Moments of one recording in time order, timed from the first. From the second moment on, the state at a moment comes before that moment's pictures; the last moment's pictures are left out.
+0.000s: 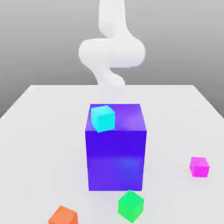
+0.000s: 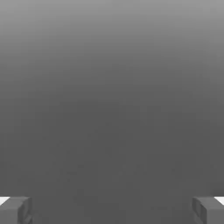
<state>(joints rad) 0.03 -0.71 0.05 -2.33 -0.04 2.35 0.76</state>
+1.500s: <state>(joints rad) 0.41 0.26 0.32 -2.64 -0.28 2.88 0.26</state>
